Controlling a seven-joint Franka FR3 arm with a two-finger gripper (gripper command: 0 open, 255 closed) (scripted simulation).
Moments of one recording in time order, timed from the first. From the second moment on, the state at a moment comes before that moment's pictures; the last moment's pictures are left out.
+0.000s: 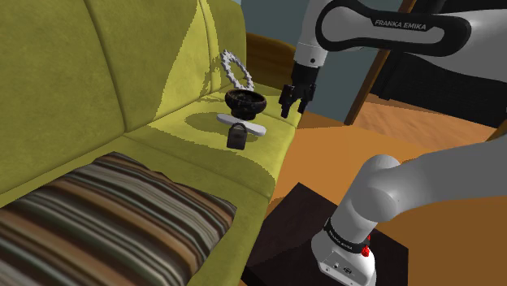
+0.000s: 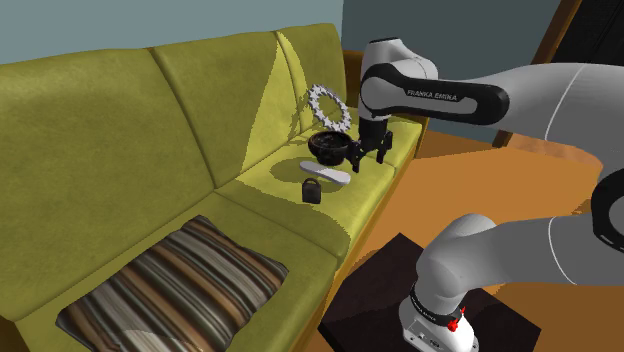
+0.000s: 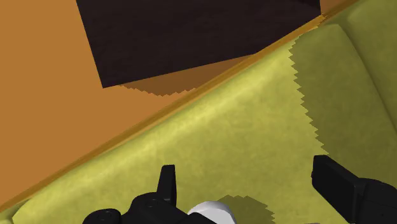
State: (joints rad) arm -0.01 -0.76 -0.05 -2.41 -0.05 1.63 0.13
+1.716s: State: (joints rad) arm 0.17 -0.54 0.02 -2.49 0.04 2.05 -0.04
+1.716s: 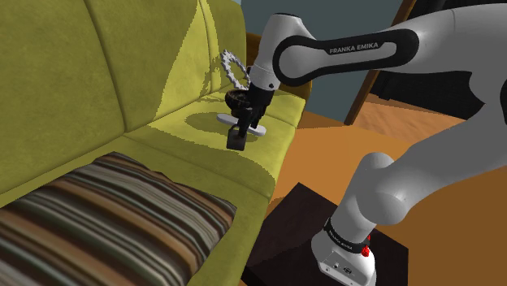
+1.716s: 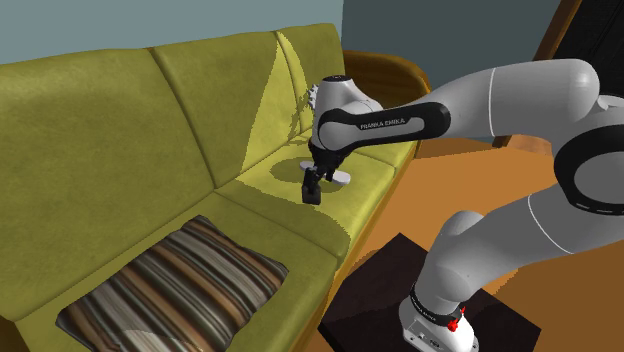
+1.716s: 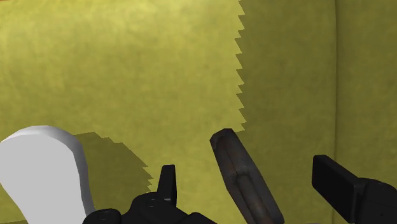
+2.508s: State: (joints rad) arm 0.17 -0.54 0.02 -2.49 0.04 2.05 -0.04
